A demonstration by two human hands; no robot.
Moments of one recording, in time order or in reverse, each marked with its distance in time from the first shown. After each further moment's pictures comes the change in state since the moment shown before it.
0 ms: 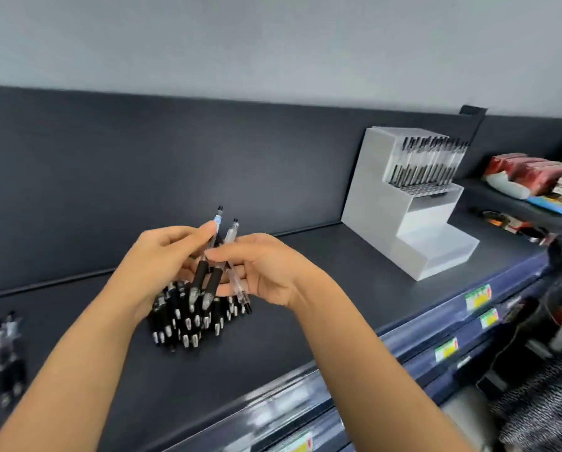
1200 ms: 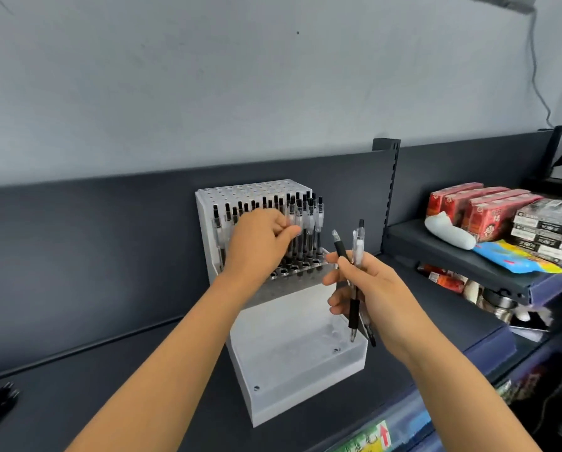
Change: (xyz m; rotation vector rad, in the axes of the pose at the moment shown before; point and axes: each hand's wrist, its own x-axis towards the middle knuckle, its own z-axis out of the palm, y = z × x) left_hand 0.220 0.138 0.442 0.517 0.195 0.560; right_hand -0.150 -0.081 -0.444 -0.094 0.579 -0.405
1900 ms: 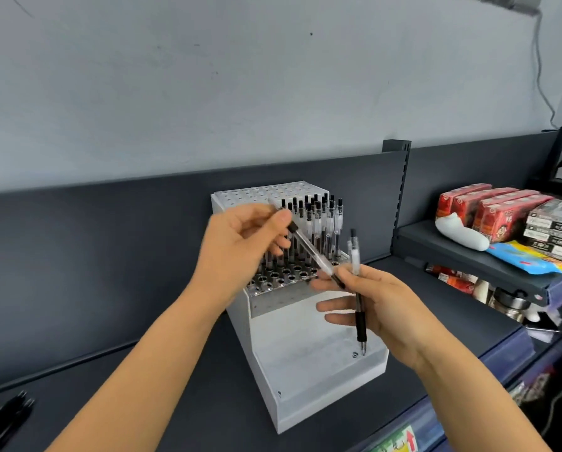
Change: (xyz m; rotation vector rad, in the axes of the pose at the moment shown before) left_hand -0.029 -0.002 -0.064 -0.737 -0.039 -0.054; right_hand 0.001 0.002 0.021 0.047 -0.149 0.153
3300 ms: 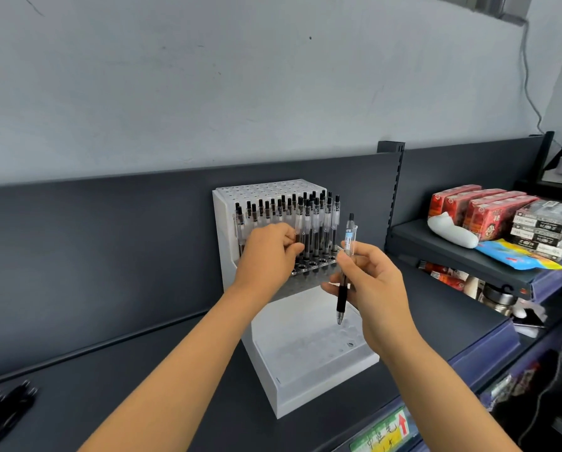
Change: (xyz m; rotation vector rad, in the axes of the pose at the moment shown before) left_hand 0.015 -0.056 0.028 0.714 -0.030 0.060; right_hand 0.009 0.016 0.020 0.052 0.422 -0.347
